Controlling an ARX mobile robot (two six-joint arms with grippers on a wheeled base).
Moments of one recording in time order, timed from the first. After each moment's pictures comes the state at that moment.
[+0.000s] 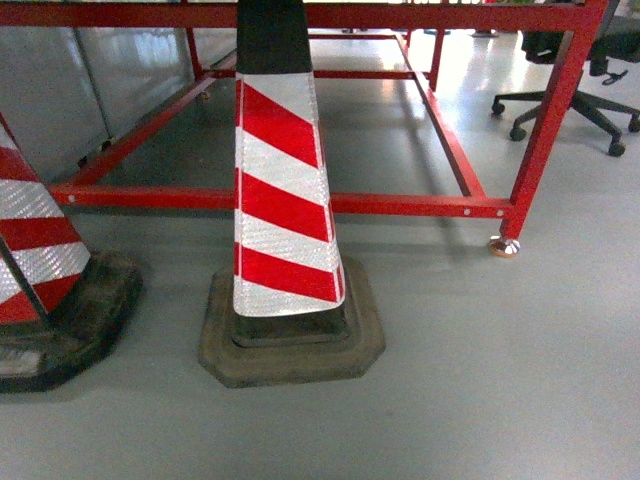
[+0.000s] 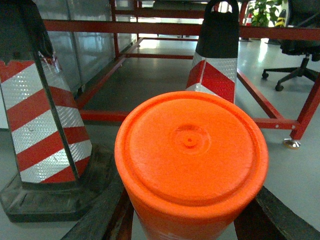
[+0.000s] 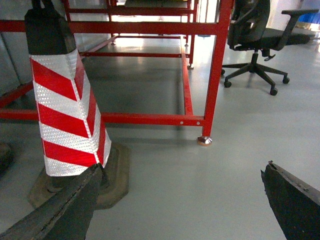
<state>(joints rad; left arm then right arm) 0.00 0.01 0.01 -0.01 0.00 -0.01 0.00 0.00 0.01 -0.01 0.00 0.00</state>
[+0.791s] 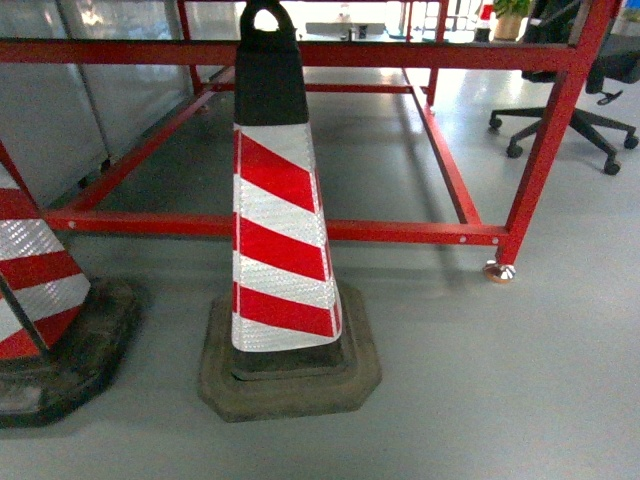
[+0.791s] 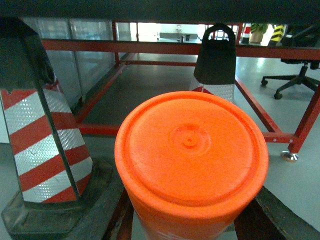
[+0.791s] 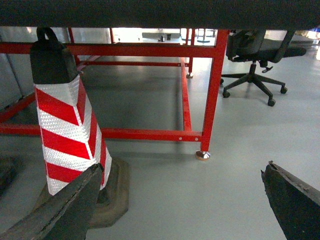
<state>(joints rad) 0.00 0.01 0.01 -0.01 0.00 -0.01 0.00 0.00 0.01 -0.01 0.00 0.00</state>
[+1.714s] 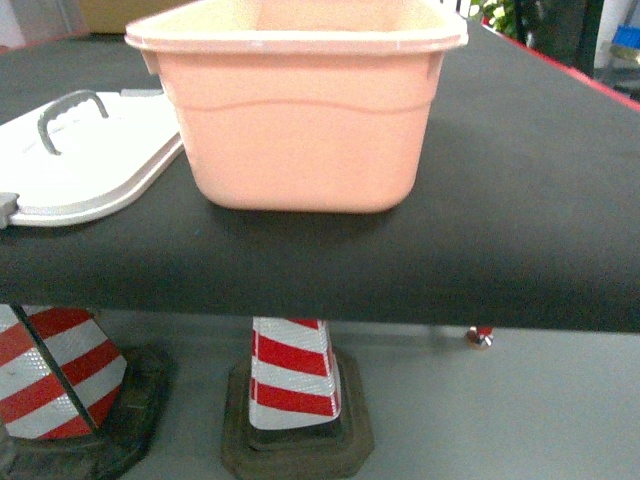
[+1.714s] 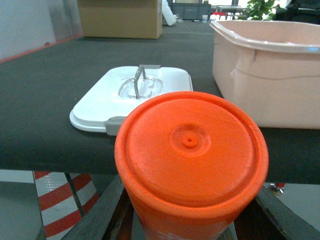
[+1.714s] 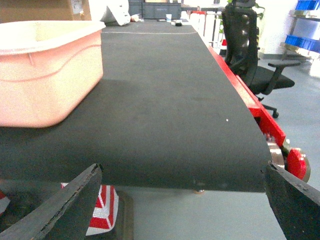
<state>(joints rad) 0.00 0.01 0.01 -0.01 0.00 0.00 0.00 0.00 0.01 0.00 0.00 0.00</state>
